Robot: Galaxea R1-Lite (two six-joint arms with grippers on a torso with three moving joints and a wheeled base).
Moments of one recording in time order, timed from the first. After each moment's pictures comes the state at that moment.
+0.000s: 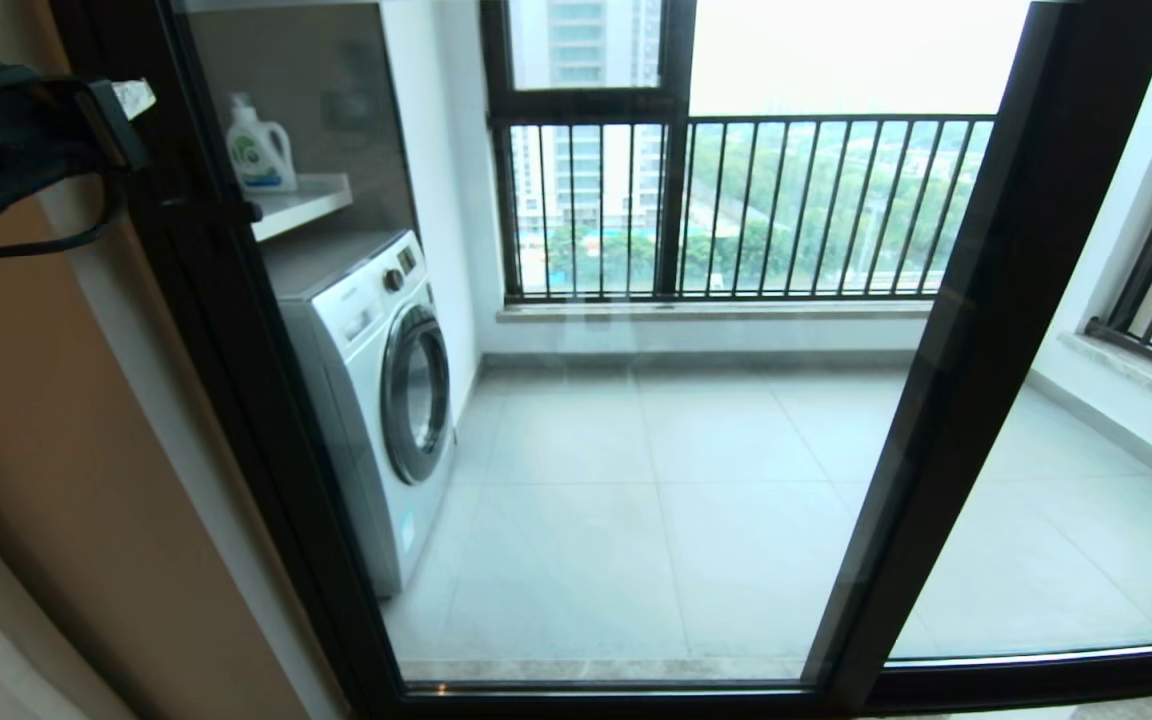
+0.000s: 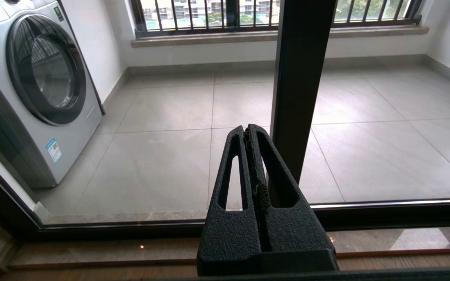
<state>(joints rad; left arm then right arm) 0.07 1.57 -1.31 -0.50 -0.15 0.00 0.00 0.00 0.00 -0.02 0.01 0.00</state>
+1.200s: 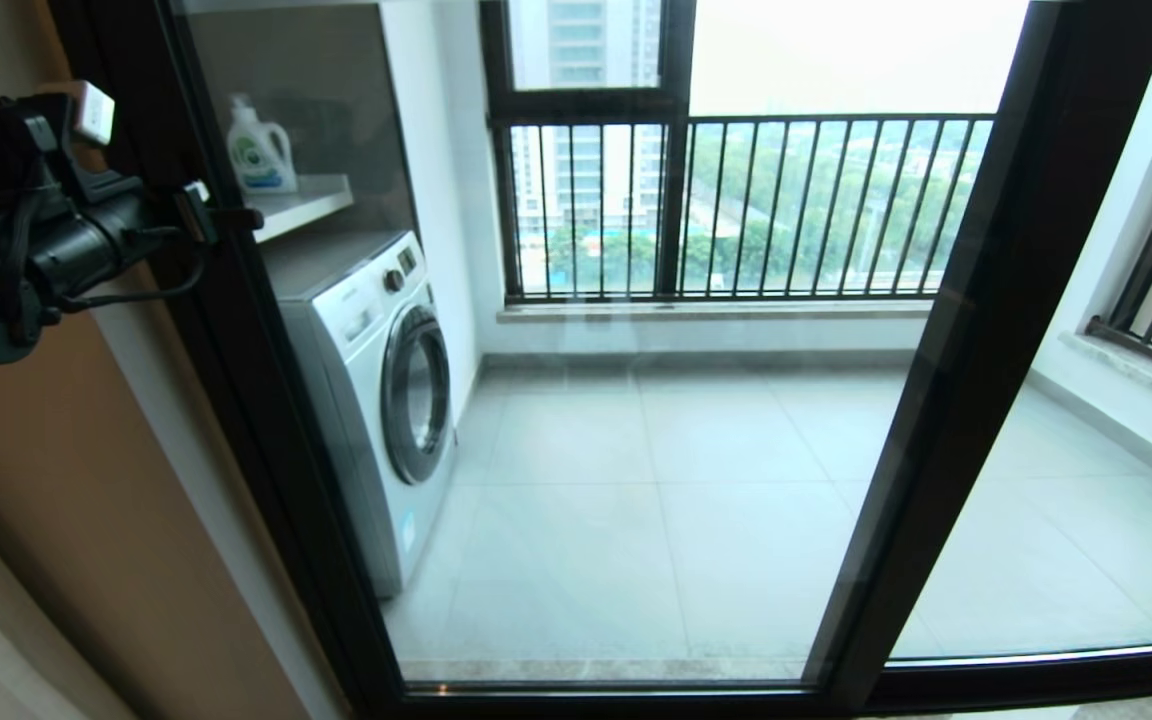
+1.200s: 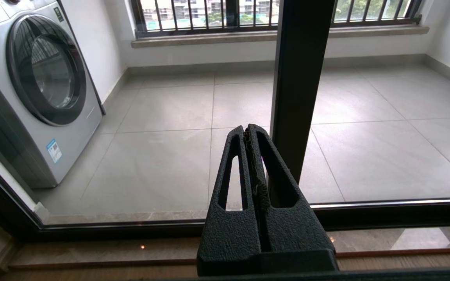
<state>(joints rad) 0.16 1.93 -1.43 -0.53 -0.14 0.01 0.00 0.00 0.00 -0.02 0.01 0.00</state>
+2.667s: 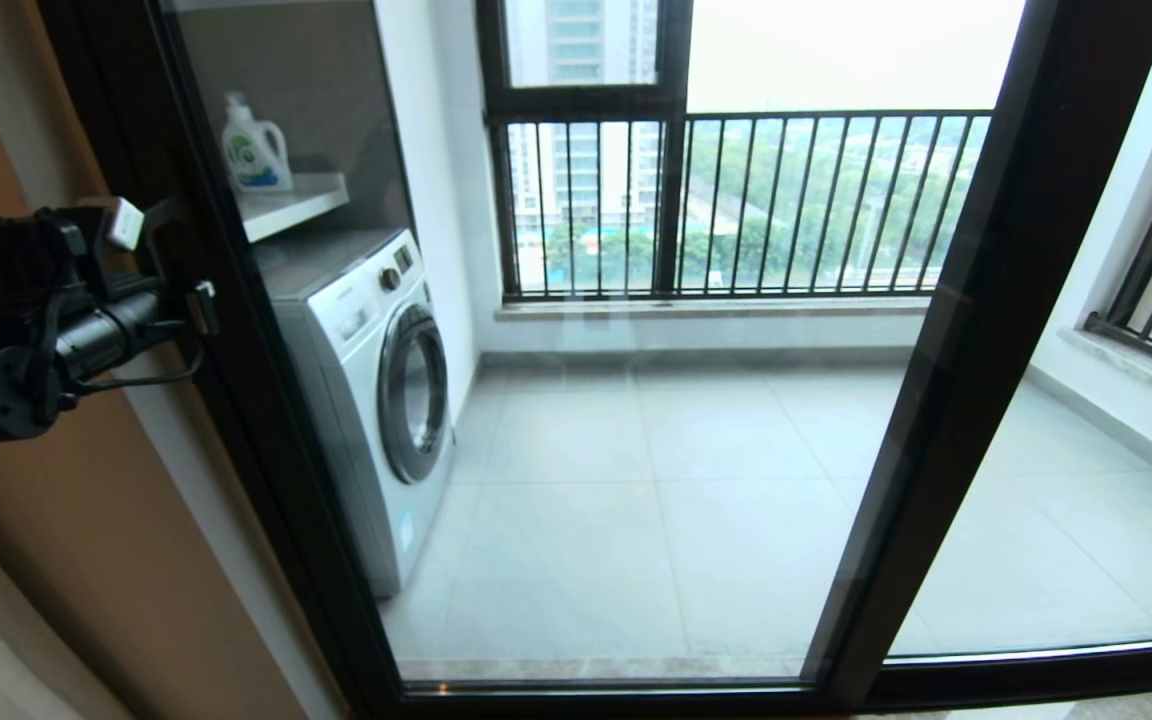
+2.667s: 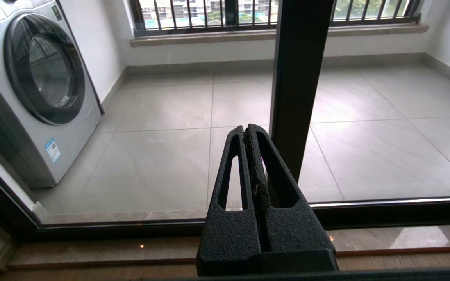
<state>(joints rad) 0.29 1.98 -1.27 -0.64 -0.16 0.05 0.00 0.00 0.00 -0.02 0.01 0.00</state>
